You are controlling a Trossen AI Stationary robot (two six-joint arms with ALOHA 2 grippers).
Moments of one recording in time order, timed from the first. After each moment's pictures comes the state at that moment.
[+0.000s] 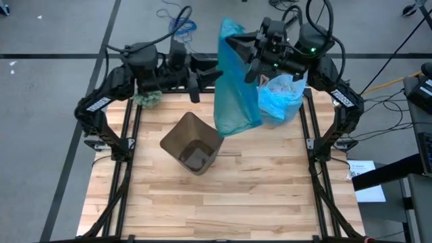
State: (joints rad) left arm 0.14 1.60 2.27 -0.64 -0.11 -0.28; right arm -0.24 1.67 2.34 -0.43 0.04 0.08
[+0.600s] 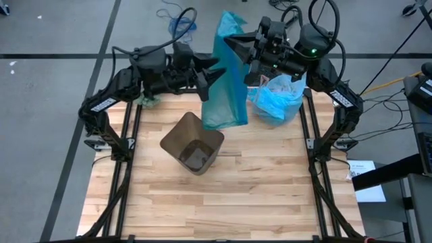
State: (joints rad) left arm 0.12 1.63 2.27 -0.65 -0.27 -0.25; right arm -0.23 1.68 2.34 -0.38 0.02 0.06
